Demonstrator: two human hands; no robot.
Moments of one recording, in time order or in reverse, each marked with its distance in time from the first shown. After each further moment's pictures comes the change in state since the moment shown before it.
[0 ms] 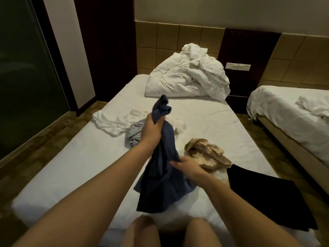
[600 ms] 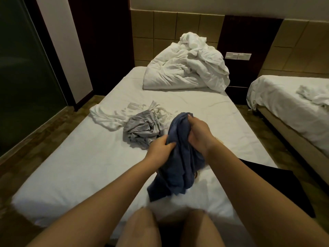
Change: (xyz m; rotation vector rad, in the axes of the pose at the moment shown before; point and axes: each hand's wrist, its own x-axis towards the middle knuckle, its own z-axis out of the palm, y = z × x) left_hand -0.041 -0.040 0.013 0.271 -0.344 -0.072; right_hand 0.031 -0.059 -0.045 0.713 0.330 0.069
